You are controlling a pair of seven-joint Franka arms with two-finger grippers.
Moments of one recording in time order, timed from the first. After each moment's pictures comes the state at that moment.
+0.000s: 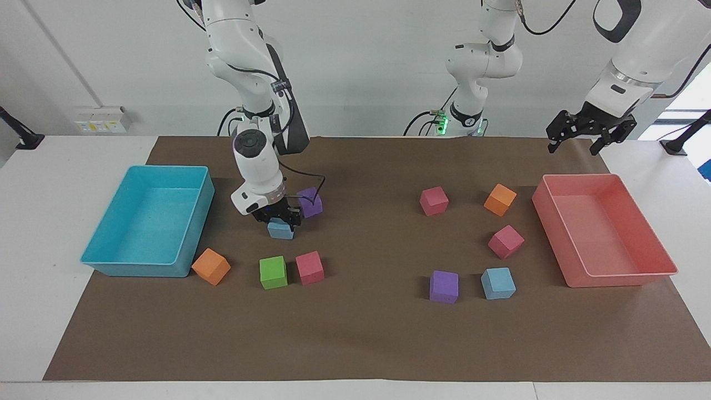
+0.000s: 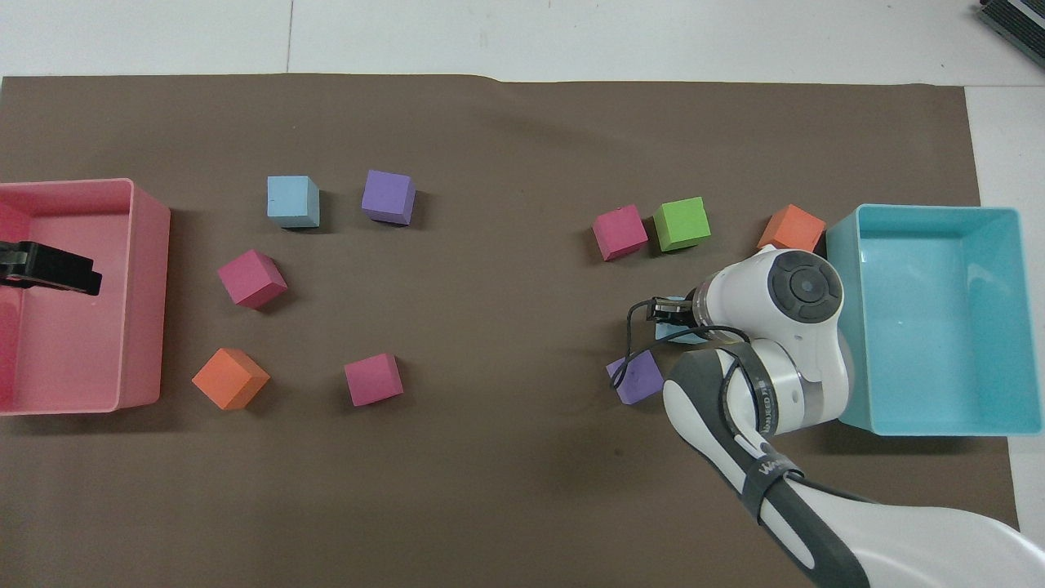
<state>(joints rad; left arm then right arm) -0.12 -0.02 0.11 -1.58 0.00 1.53 0.12 0.32 0.21 -0.07 -2.17 0.06 2.41 0.36</state>
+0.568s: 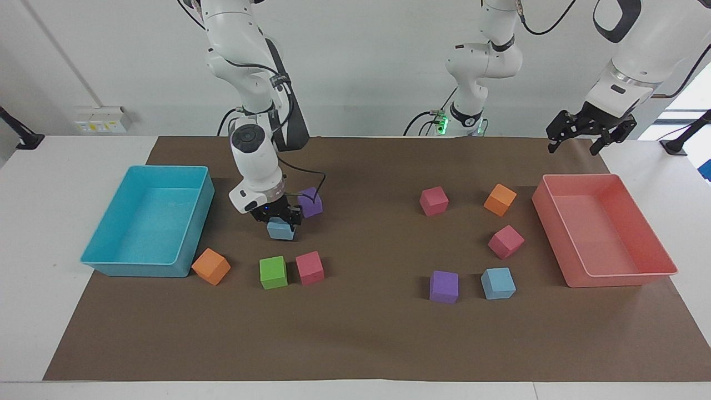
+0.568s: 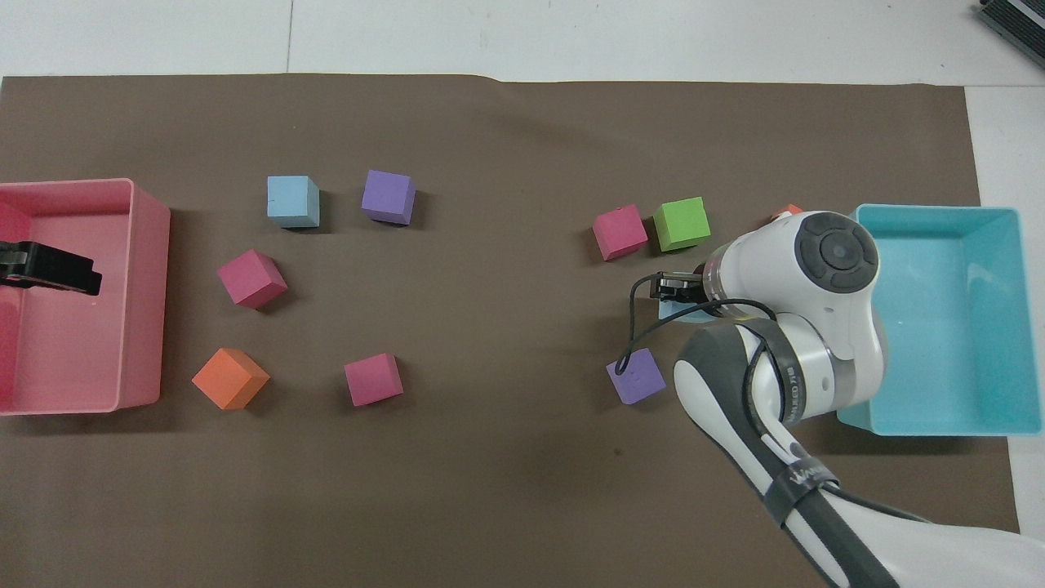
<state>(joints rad) -0.12 -0.02 0.11 -1.58 0.00 1.53 0.12 0.32 0.15 -0.07 -1.98 0.06 2.18 0.36</state>
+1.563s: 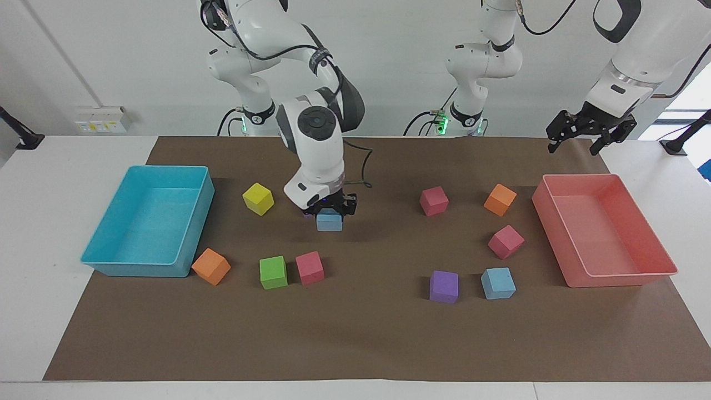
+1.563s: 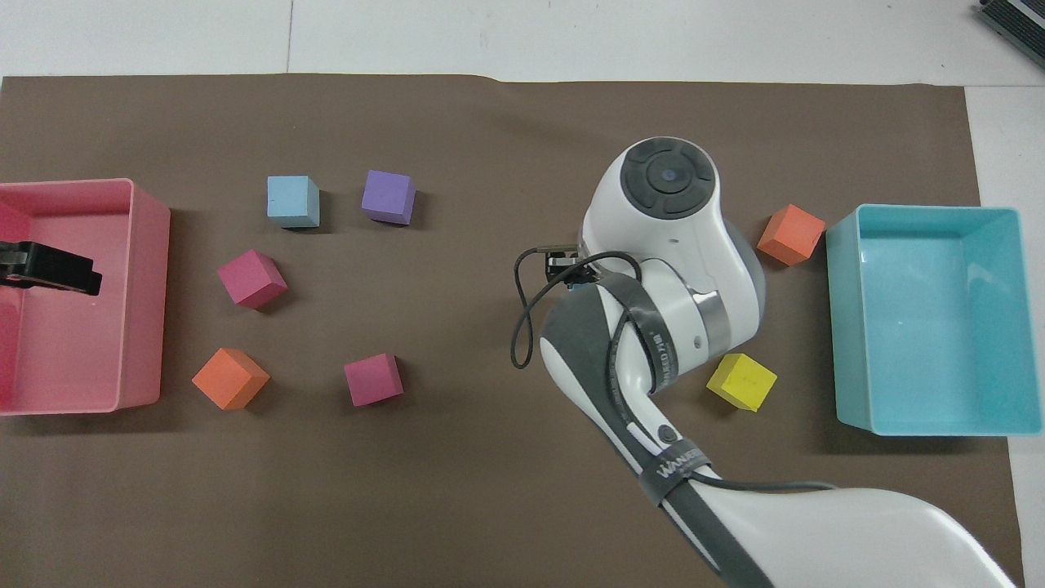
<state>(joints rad) -0.12 -0.02 0.11 -1.58 0.00 1.53 0.12 0.55 0.45 -0.06 -1.53 0.05 1.94 0.53</state>
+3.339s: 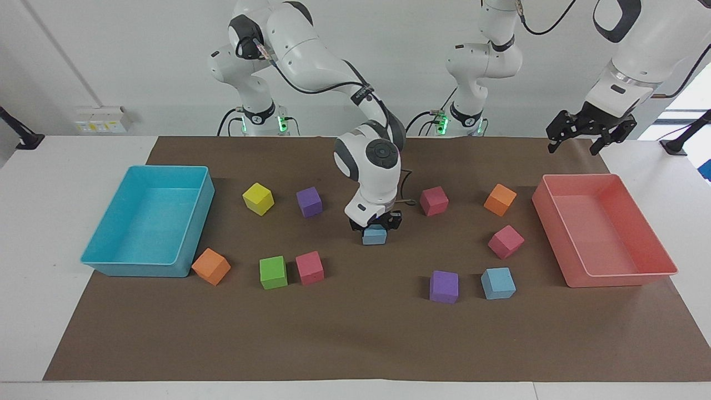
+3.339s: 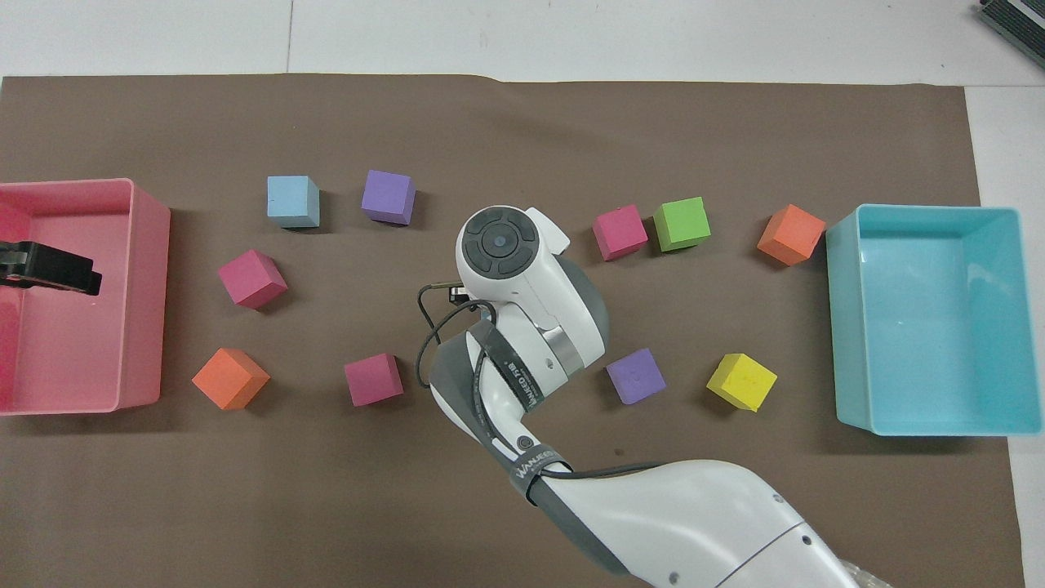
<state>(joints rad) -0.12 -0.02 0.11 -1.58 0.00 1.53 0.12 0.67 0.63 -0.06 -1.48 0.05 2.10 0.57</state>
